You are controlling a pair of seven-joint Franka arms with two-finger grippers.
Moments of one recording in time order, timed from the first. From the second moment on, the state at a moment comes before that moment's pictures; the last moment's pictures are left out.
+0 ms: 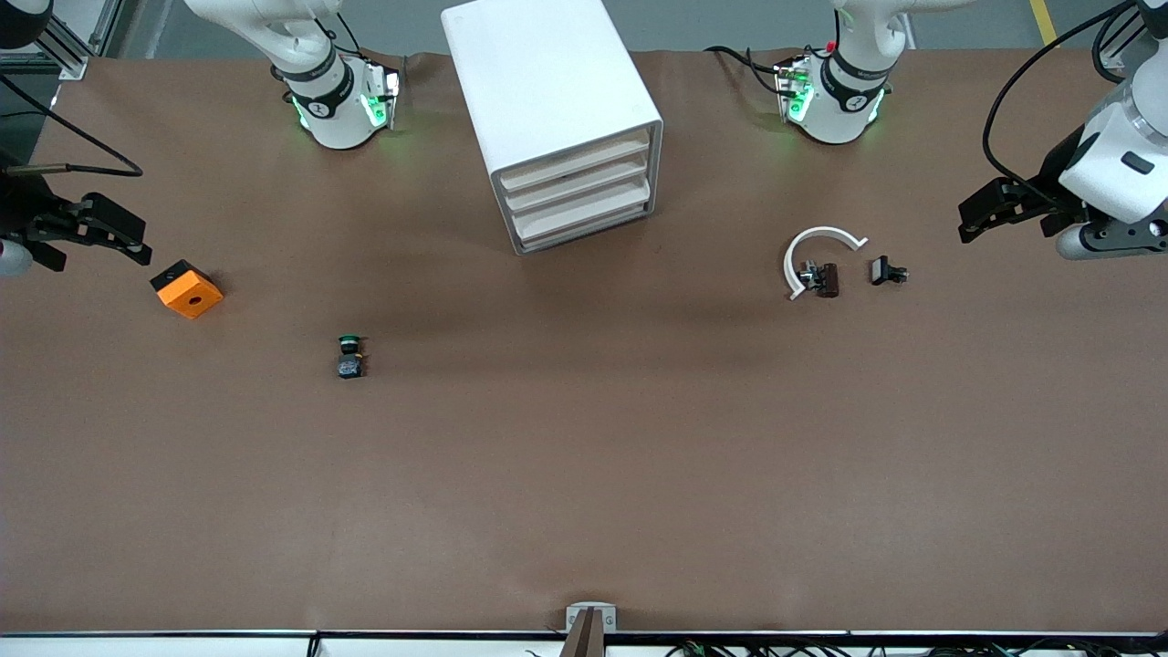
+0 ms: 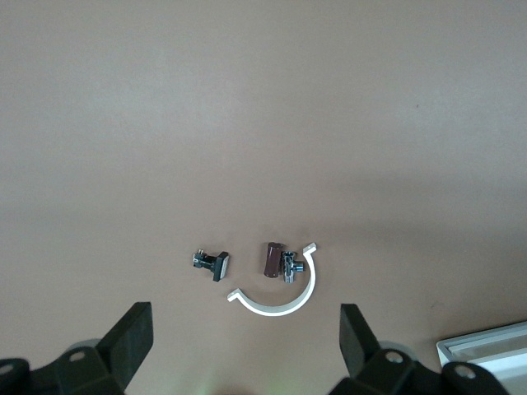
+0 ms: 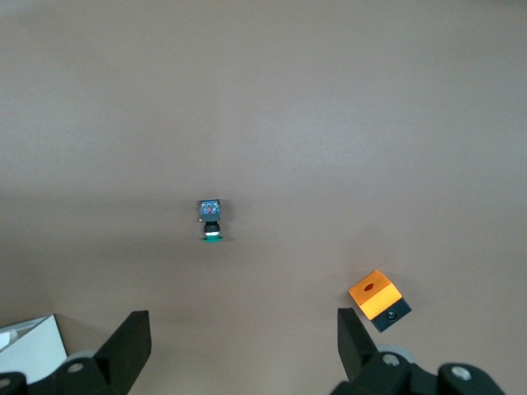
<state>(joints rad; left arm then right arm) 0.03 -0.03 -0.13 -1.61 0.01 1.54 -0.16 0.04 0.03 -0.04 -1.51 -0.01 1.57 -0.07</state>
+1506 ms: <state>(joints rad) -0.07 0.28 -0.14 -1.53 0.01 1.54 -0.37 0.10 0.41 -0.02 -1.72 0.01 1.98 -0.07</state>
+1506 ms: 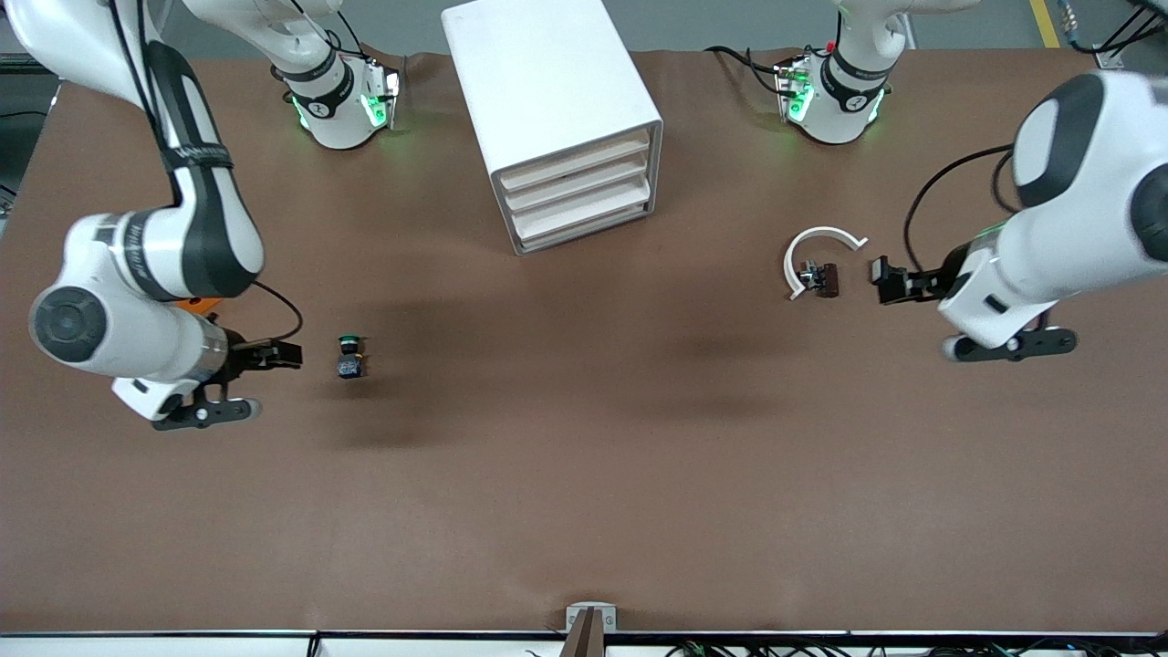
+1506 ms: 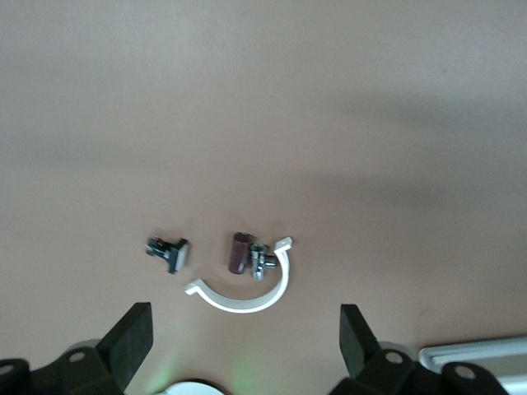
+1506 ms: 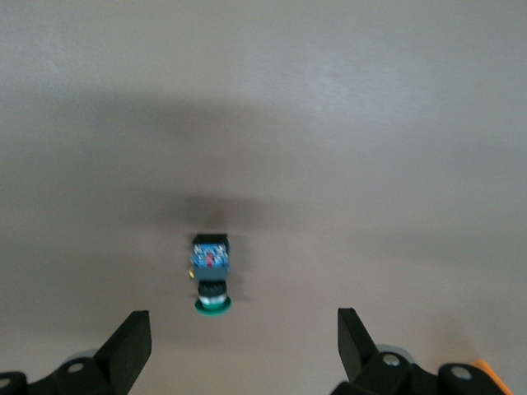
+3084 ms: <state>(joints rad) -0.38 0.77 -0.14 -1.40 -0.45 1.66 -1.88 0.16 0.53 -0.02 -1.99 0.02 2.38 -0.05</state>
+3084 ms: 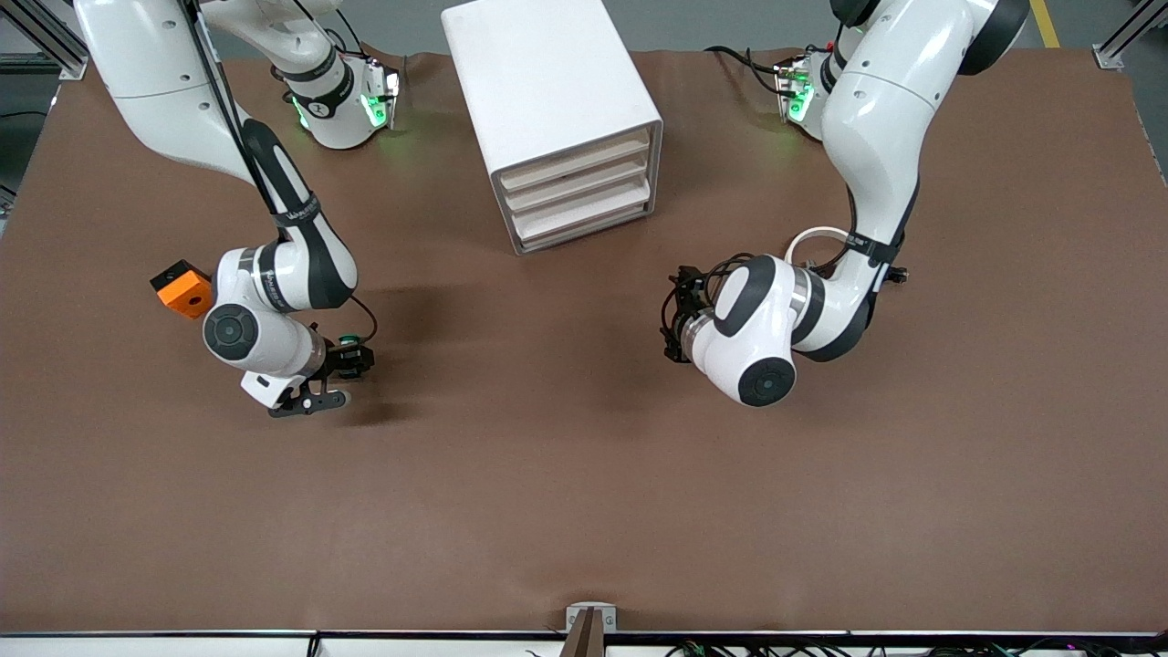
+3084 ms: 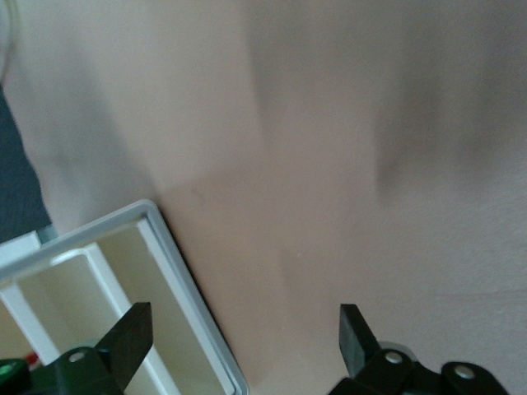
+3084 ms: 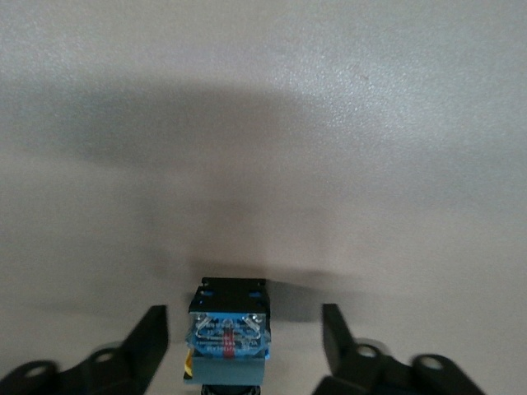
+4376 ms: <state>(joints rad) -0.56 0.89 -0.14 -1.42 -0.71 1.52 -2.24 0.19 0.50 -0.02 -1.76 0.03 1.98 0.09</state>
